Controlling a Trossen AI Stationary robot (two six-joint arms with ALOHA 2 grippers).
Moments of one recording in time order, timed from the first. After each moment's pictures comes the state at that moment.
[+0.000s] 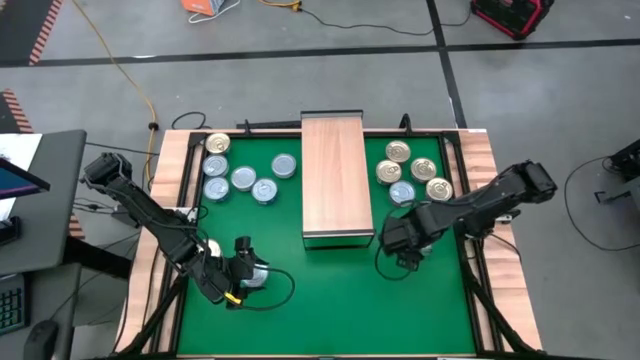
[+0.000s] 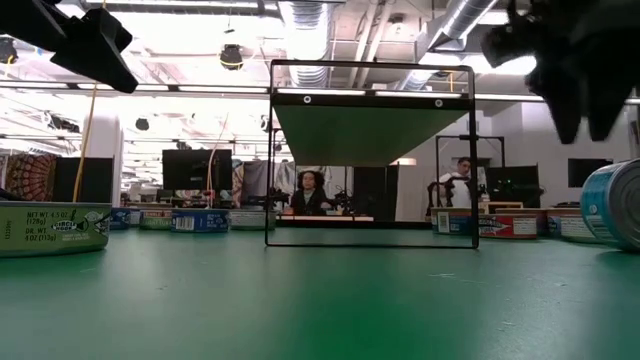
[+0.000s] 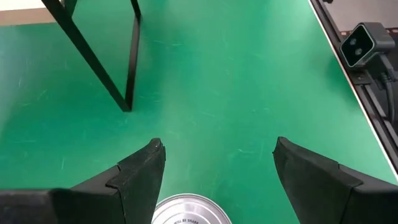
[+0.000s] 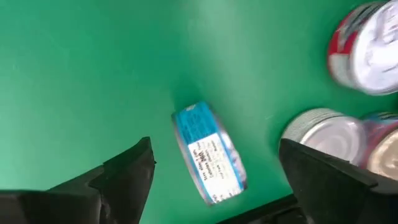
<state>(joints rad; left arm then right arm) -0.74 1.22 0.75 -0.27 -0.54 -0.47 0.34 1.46 1.11 -1.30 0.10 0.66</state>
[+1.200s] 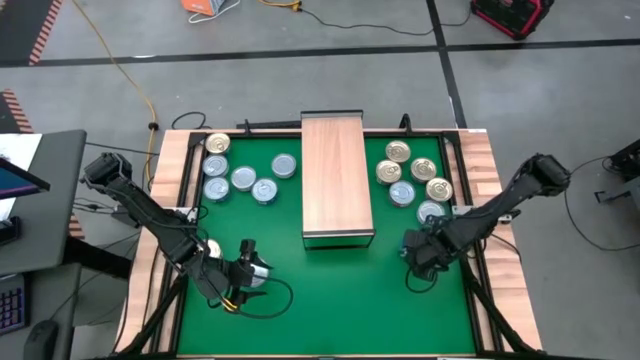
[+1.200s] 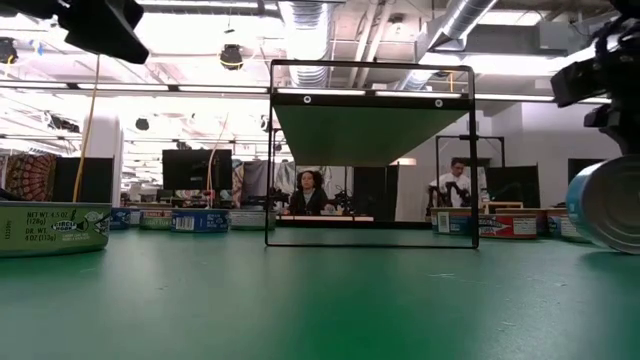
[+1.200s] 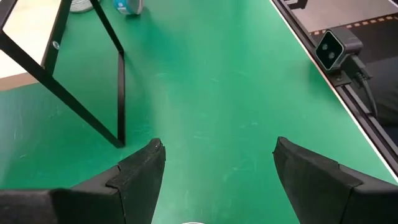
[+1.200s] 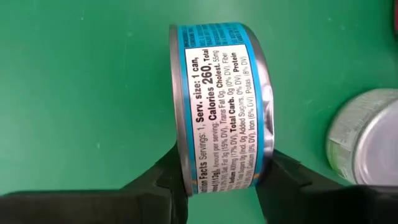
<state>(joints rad) -0.74 1.22 0.75 -0.17 -0.52 -0.27 0.54 1.26 0.76 -1.03 0.16 0.86</state>
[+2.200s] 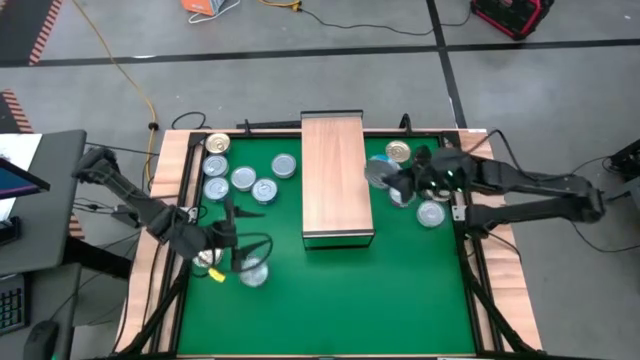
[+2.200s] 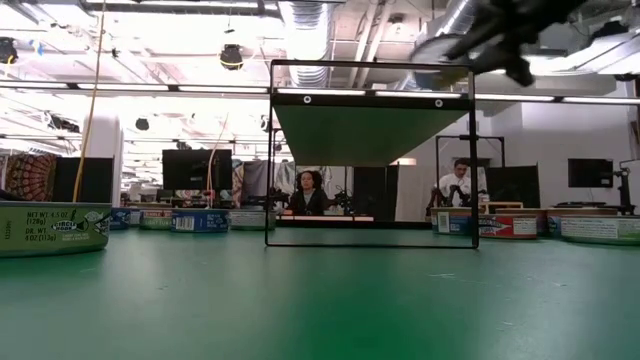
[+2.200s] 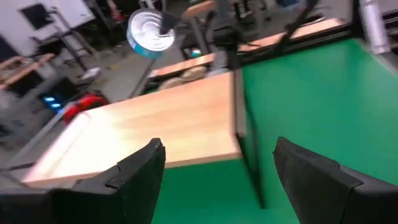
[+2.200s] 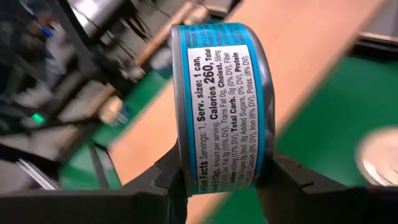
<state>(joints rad) -0.61 0.93 0.75 -0.14 -0.87 0.07 -0.20 0.84 0.81 -0.43 0.12 0.68</state>
